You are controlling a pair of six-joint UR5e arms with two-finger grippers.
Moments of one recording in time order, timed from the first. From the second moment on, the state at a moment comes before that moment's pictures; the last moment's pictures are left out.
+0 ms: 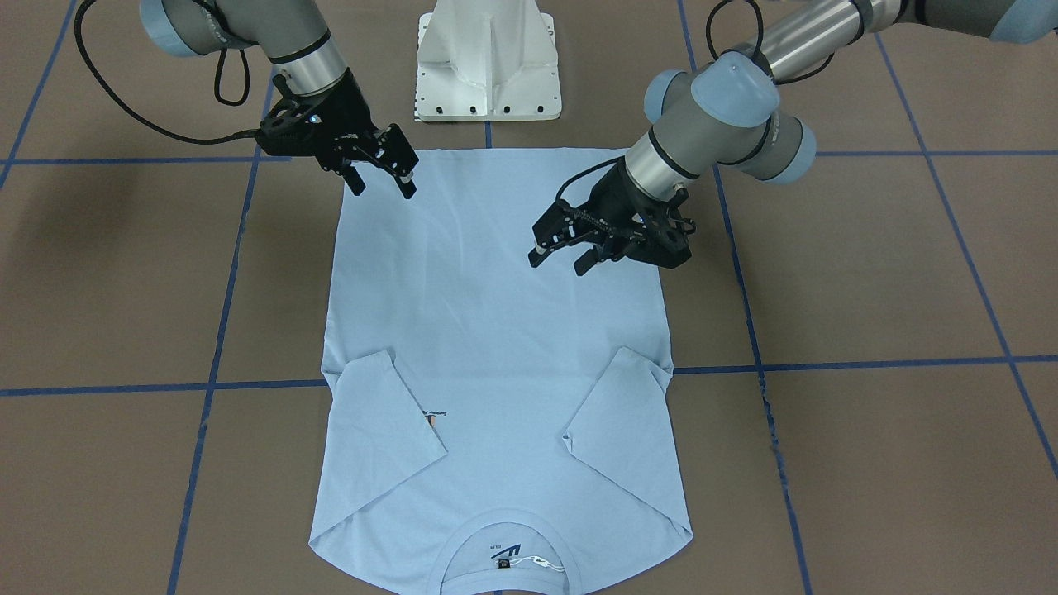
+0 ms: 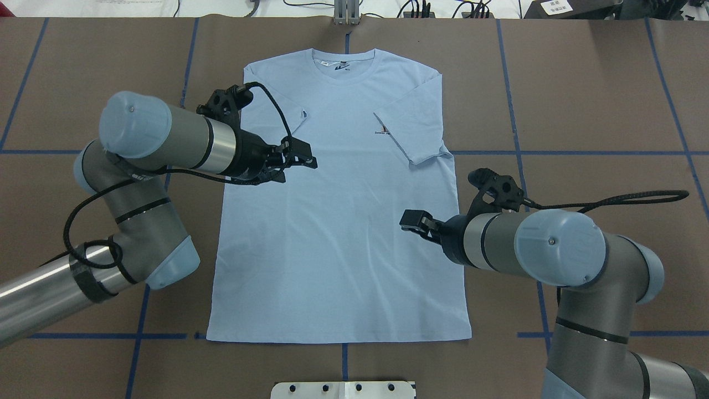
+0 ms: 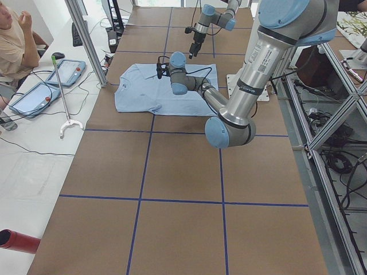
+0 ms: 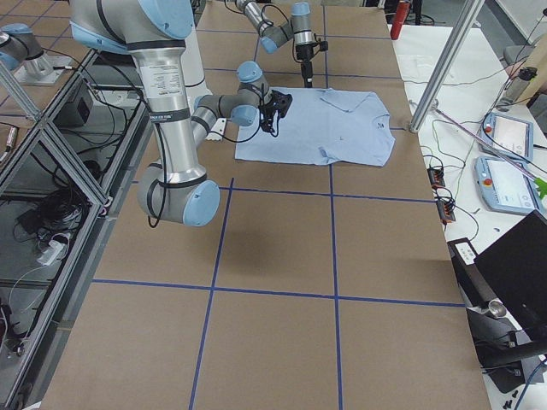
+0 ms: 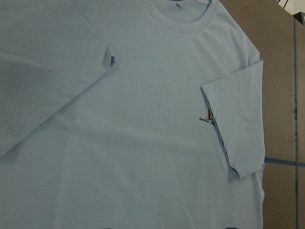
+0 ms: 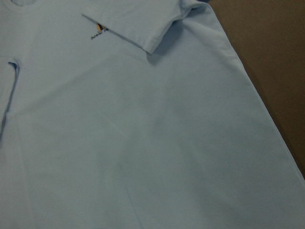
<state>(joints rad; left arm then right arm) -0.63 -2.08 -1.64 -2.38 -2.00 -1.57 0.37 -1.33 2.04 -1.20 1.62 1.79</state>
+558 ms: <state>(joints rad) -0.47 -1.99 -1.81 -2.36 -1.85 -1.68 0.22 -1.43 2.04 -1.25 1.53 1.94</state>
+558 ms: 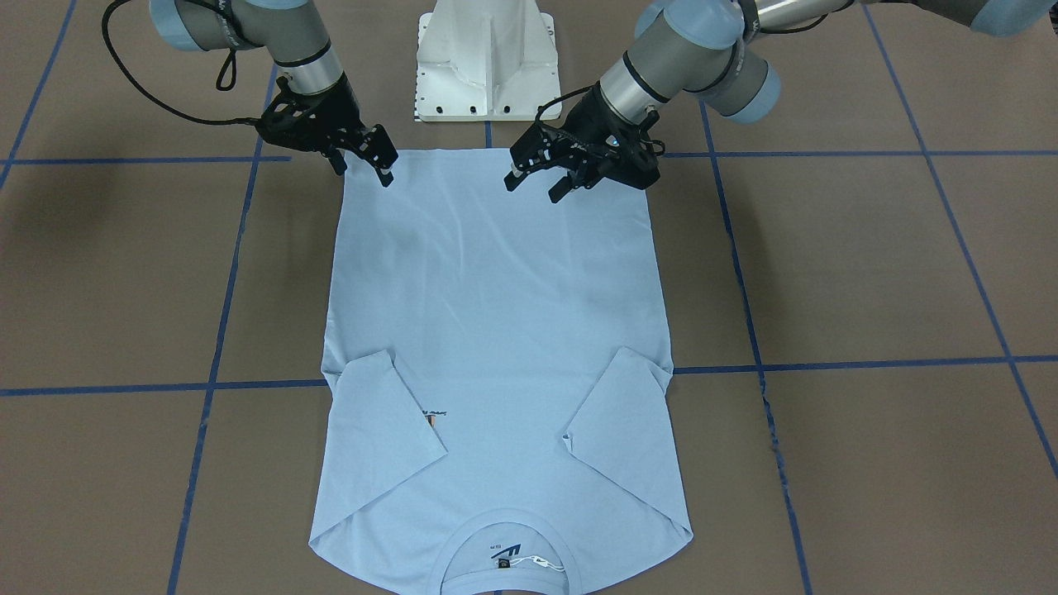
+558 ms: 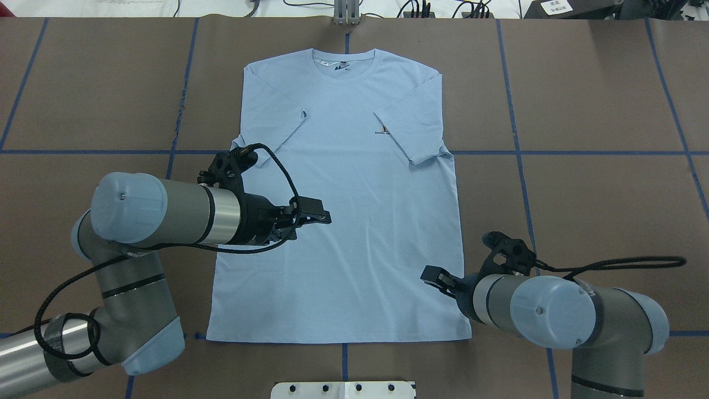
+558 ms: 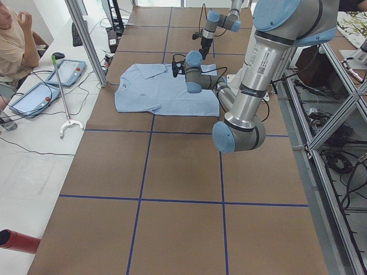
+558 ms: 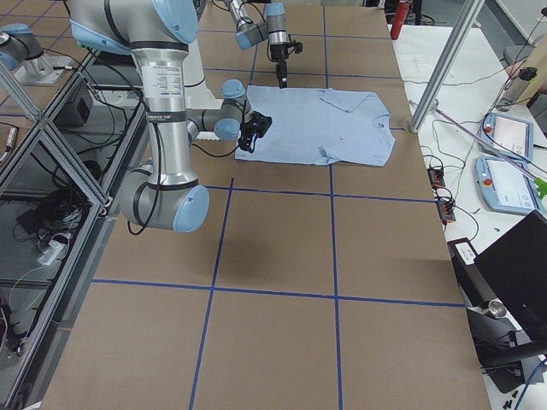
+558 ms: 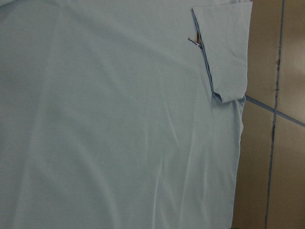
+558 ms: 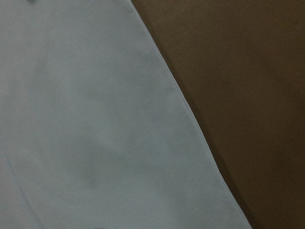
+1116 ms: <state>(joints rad) -0.46 -1.97 -1.82 -2.36 -1.84 -1.69 0.13 -1.47 2.05 -1.30 1.47 2.02</state>
